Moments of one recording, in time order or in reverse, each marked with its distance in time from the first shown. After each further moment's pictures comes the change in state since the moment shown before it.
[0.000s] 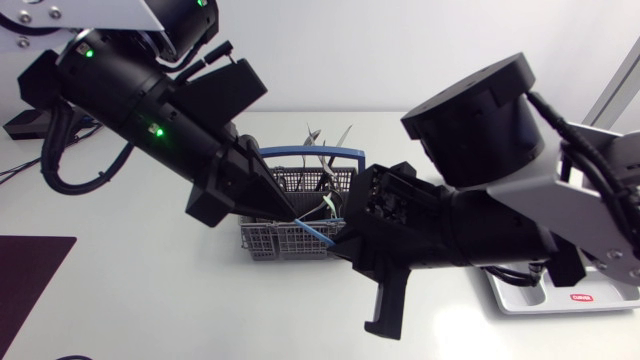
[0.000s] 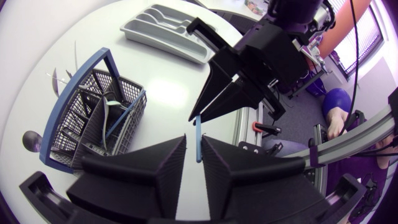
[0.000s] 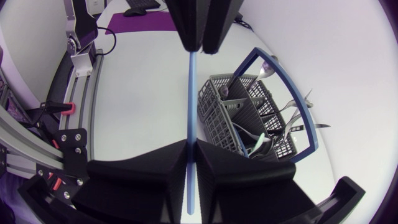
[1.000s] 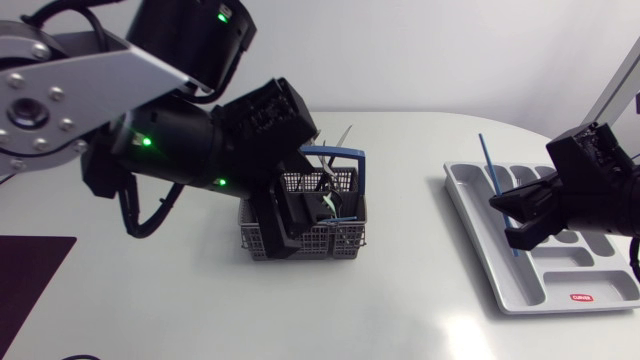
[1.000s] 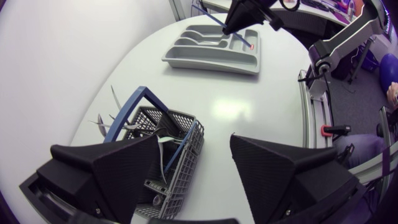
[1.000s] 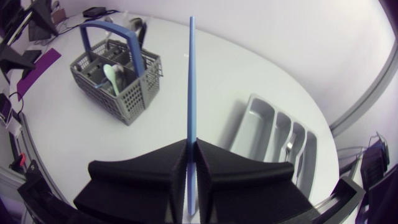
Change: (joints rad) left arm -0.202 -0.097 -0.252 0.534 -0.448 -0.006; right arm -0.849 -0.261 -0.123 -0.133 -0.110 0.054
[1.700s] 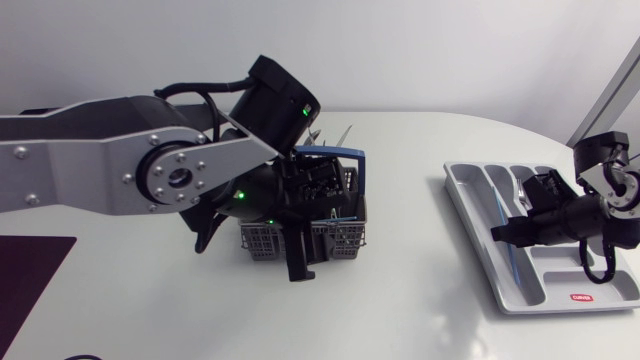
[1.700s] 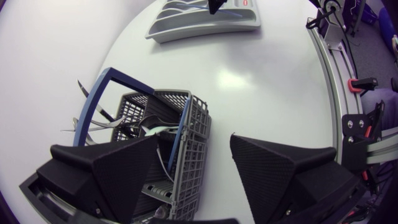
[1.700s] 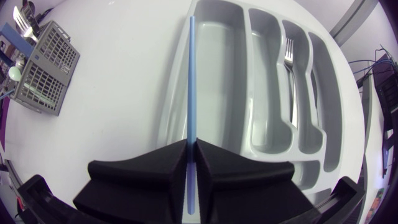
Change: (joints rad) left arm -0.050 0.170 -0.063 0.121 -0.127 0.190; right arm -0.297 0.557 -0.040 0.260 0.054 0.059
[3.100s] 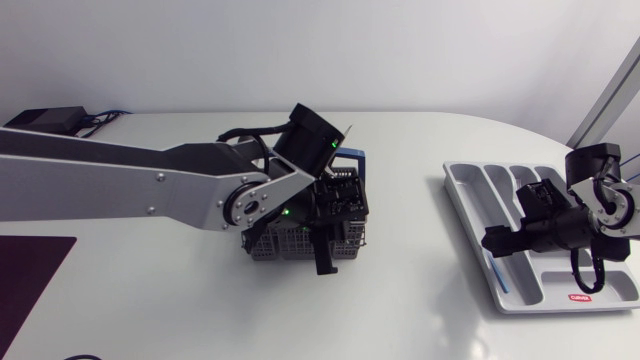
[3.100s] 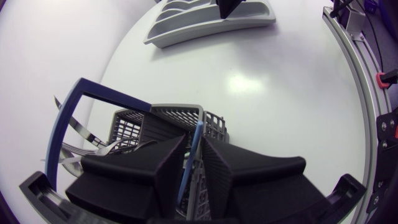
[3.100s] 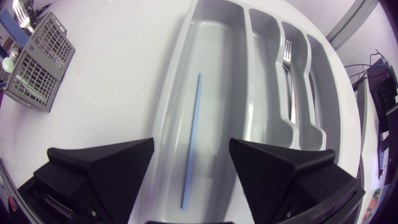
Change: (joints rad) left arm 0.009 0.198 -0.018 0.282 -0.003 0.070; right arm 0.036 -0.024 -0.084 0.112 0.050 0.008
